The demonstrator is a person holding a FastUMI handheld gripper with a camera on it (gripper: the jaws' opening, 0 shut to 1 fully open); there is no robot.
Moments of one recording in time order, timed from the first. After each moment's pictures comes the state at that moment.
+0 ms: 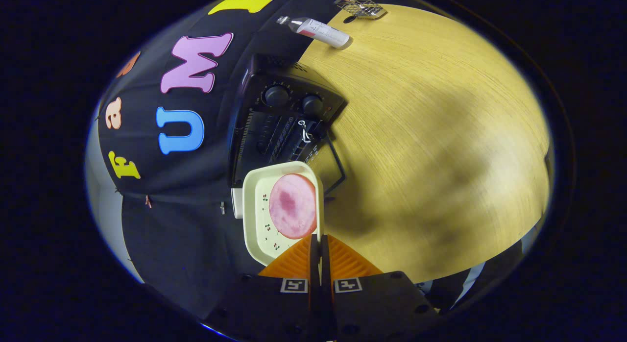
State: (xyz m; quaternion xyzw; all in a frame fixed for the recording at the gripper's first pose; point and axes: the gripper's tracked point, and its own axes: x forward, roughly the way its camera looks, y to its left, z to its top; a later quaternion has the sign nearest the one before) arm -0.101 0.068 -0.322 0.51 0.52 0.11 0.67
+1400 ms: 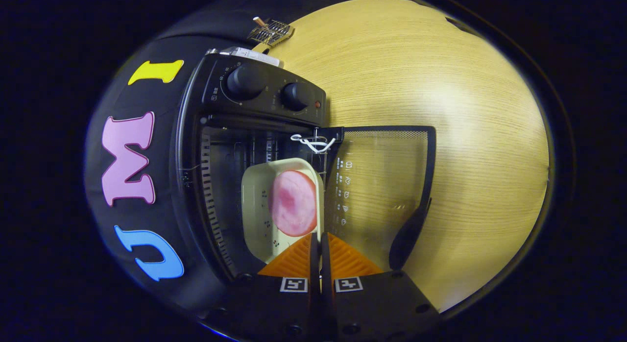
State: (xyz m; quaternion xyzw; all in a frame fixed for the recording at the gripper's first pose) arm 0.057 0.185 -0.374 0.63 0.38 -0.28 0.61
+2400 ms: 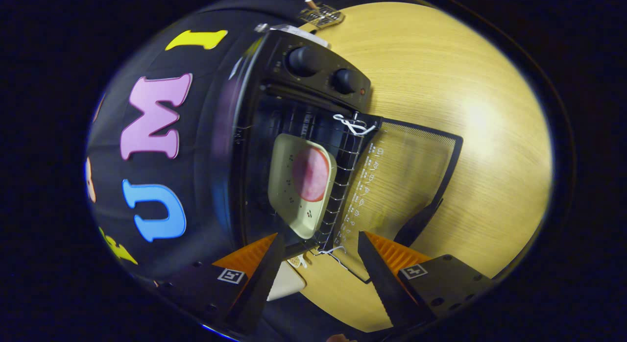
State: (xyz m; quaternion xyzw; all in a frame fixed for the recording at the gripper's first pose) arm 0.034 0.195 -0.326 0.58 0.42 -0.10 0.69
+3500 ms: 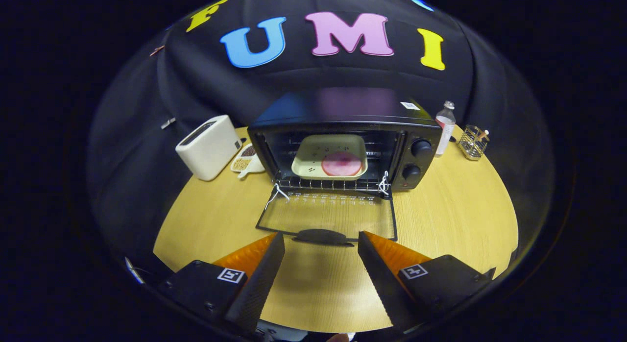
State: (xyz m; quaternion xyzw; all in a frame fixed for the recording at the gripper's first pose) arm -0.068 0.172 -0.307 0.03 0.39 0.15 0.91
